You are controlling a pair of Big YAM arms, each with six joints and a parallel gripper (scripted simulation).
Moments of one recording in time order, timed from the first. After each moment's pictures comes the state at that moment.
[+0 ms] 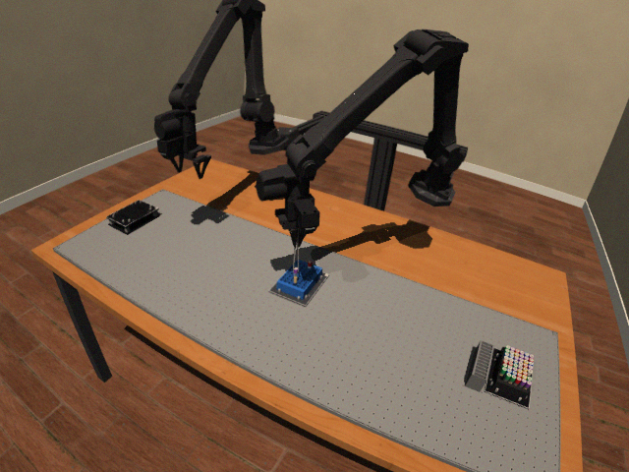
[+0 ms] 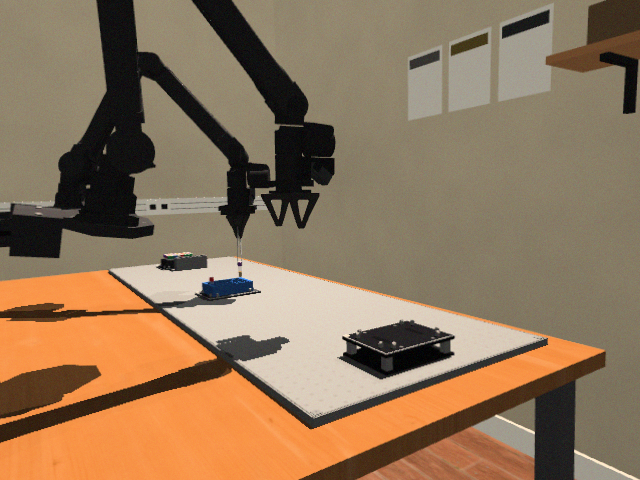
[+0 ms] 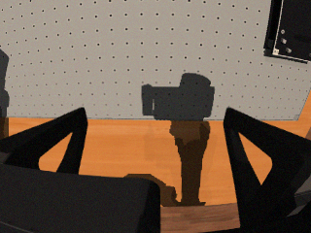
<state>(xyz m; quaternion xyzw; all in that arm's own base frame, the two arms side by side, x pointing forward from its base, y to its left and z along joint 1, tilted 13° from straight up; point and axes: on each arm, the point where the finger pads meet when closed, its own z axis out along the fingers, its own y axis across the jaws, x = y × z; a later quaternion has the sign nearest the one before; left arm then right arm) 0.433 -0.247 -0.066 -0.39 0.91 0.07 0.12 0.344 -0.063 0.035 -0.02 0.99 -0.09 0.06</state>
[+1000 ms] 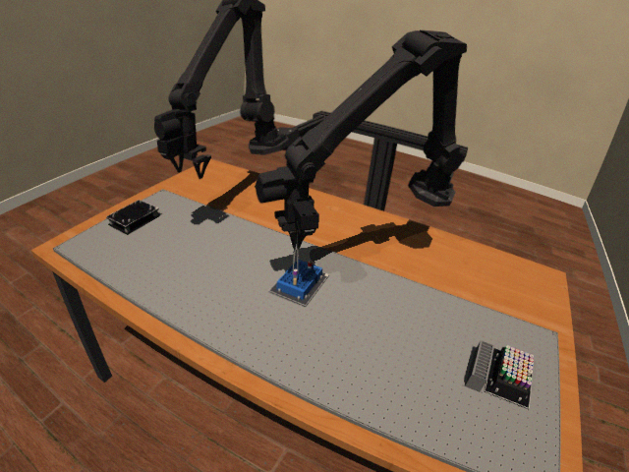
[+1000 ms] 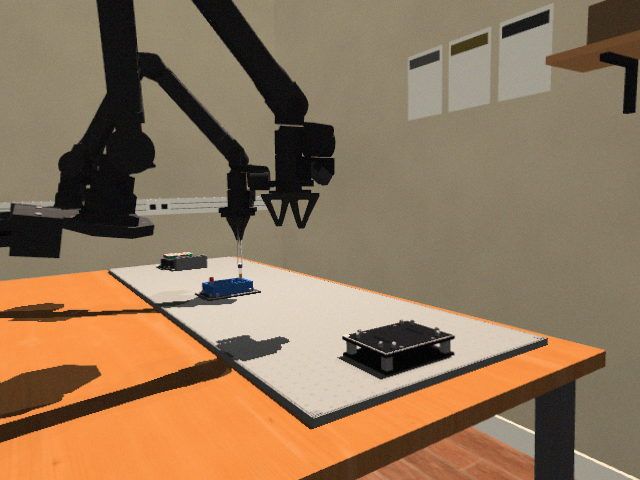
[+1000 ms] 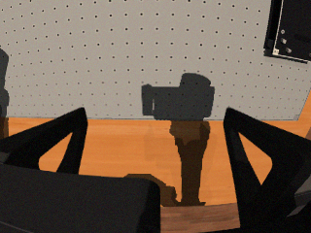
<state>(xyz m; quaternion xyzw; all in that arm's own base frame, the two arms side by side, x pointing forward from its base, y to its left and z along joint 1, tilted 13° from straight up) 0.434 -0.247 -0.073 -0.39 0.91 0.07 0.12 0.344 -0.063 0.035 -0.02 0.99 -0.09 0.06</state>
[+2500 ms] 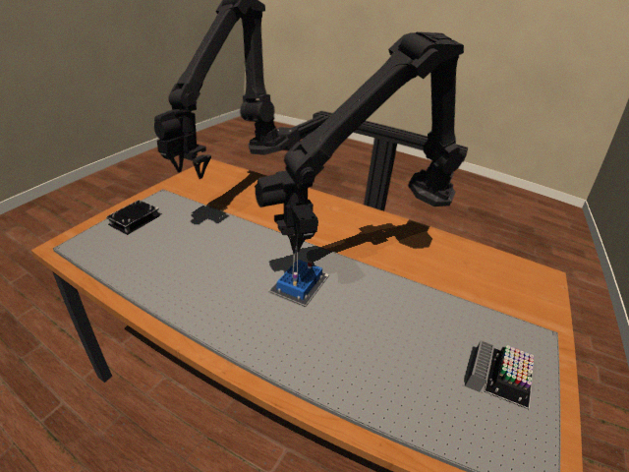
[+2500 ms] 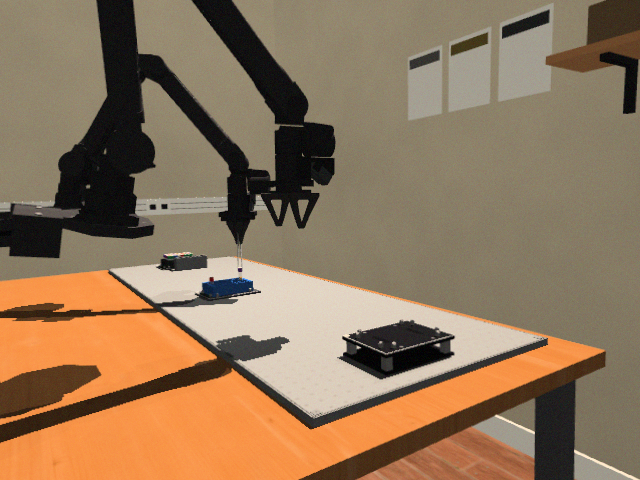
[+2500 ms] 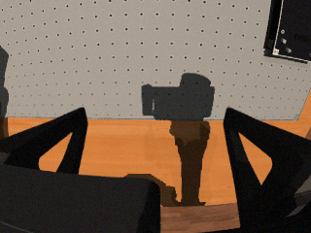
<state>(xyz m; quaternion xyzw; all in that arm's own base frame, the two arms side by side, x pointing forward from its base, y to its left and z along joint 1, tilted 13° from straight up) 0.435 -0.246 -0.085 -0.39 0.91 0.08 0.13 0.344 -0.063 0.035 -0.02 0.99 -0.09 0.06</state>
